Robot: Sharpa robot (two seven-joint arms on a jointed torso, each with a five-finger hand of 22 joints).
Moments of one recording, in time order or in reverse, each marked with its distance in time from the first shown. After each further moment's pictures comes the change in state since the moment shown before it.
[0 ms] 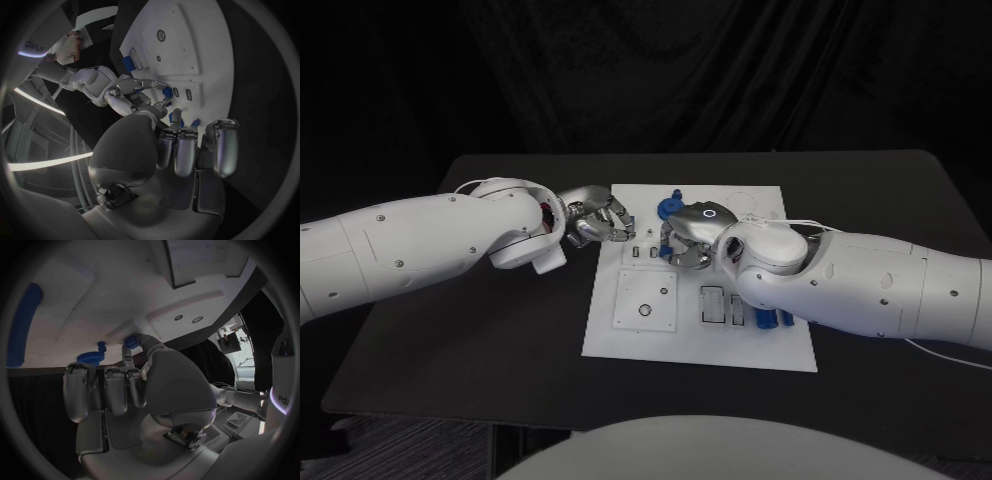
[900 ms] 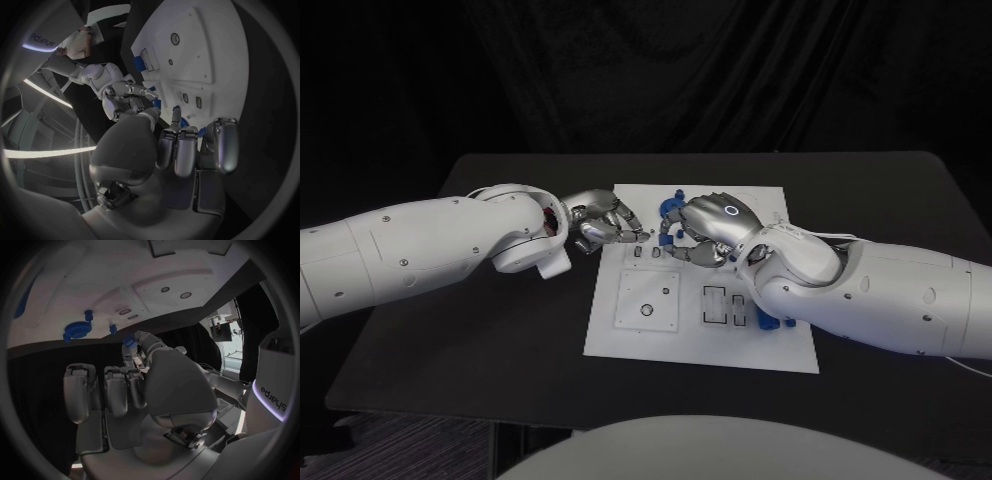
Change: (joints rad) left arm -0.019 -0.003 0.000 -0.006 0.082 0.027 0.106; left_hand -0.045 0.035 -0.103 0.080 -0.234 0.012 0.002 -0.019 -0.073 0.000 0.007 0.000 0.000 0.001 0.008 0.000 0.000 0.000 -0.024 0.016 -0.038 0.000; right arm -0.001 -0.106 0.000 0.122 -0.010 -0.267 0.115; right_hand 0.007 0.006 0.004 -0.020 0.027 0.004 0.004 0.029 0.000 0.001 -0.016 0.000 0.000 0.001 -0.012 0.000 0.000 0.000 0.000 -0.014 0.023 0.000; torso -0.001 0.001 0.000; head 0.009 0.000
